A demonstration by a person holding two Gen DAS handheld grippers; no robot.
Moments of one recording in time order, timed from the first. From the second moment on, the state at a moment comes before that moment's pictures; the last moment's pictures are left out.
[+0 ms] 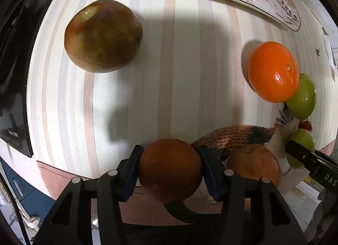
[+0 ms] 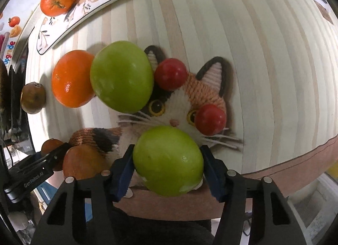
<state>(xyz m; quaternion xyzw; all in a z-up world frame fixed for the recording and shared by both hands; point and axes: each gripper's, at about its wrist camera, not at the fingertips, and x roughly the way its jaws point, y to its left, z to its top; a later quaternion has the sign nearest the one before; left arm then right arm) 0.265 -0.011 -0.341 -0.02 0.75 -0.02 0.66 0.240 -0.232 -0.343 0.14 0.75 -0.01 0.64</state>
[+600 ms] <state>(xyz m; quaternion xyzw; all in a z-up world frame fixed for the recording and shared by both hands) 0.361 -0.029 -0.190 -0.05 0.65 -0.08 0.75 0.314 -0.216 -0.234 0.15 0.67 0.05 0.72</state>
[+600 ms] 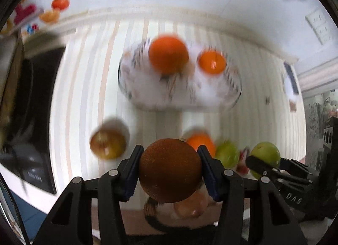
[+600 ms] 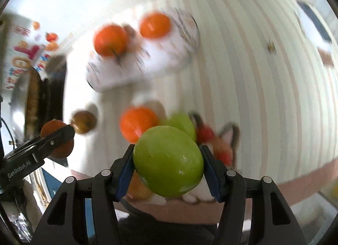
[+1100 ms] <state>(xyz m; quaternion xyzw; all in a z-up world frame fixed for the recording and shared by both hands) 0.481 0.003 -0.294 -0.06 0.73 -0.02 0.68 0.461 -0.214 -0.300 0.10 0.69 0.03 0.71</state>
